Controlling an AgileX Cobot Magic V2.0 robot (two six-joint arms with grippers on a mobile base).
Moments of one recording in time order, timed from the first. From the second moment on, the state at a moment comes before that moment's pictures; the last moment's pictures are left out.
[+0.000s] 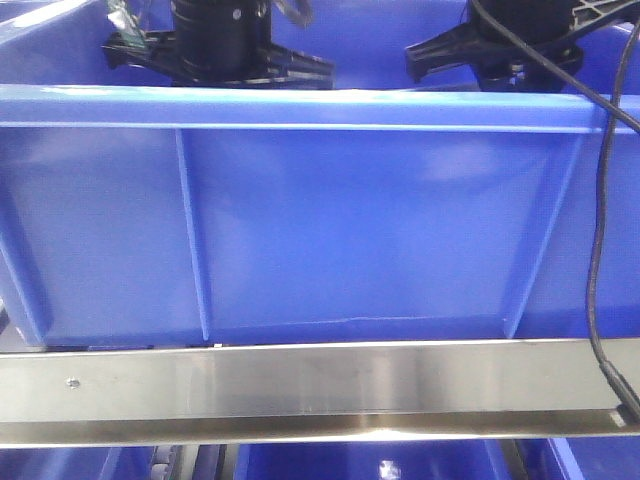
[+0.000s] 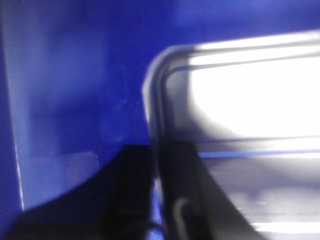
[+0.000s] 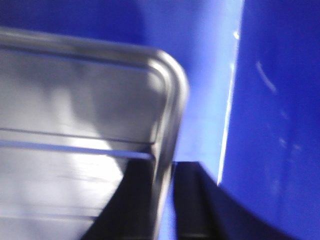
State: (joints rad) left arm -0.73 1.94 -1.67 0.40 0.93 -0.70; right arm 0.45 1.81 -1.56 -0.37 1.05 0.49
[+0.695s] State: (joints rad) left arm -0.73 1.85 -1.79 0.31 1.09 -0.53; right arm 0.46 1.64 -1.56 -0.37 1.06 0.47
